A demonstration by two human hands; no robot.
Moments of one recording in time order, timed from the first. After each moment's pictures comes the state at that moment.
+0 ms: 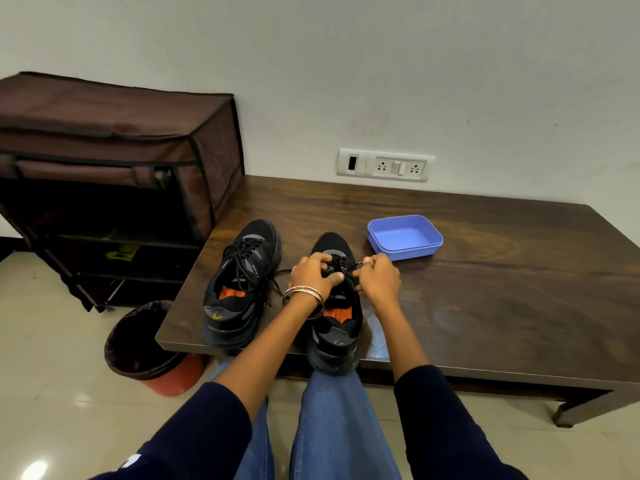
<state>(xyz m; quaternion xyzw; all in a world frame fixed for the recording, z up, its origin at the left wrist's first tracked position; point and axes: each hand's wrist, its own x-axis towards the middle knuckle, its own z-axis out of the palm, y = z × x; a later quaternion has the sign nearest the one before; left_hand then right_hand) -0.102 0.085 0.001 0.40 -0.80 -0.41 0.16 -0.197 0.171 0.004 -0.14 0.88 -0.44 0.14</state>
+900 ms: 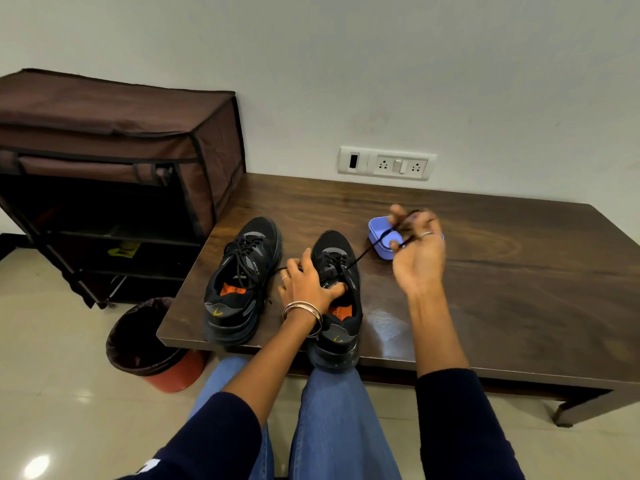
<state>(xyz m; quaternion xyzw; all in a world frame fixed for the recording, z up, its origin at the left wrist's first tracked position) -0.086 0.098 -0.011 0.44 -0.84 -0.27 0.13 -0.206 0.208 0.072 -0.12 0.43 -0.87 0.20</state>
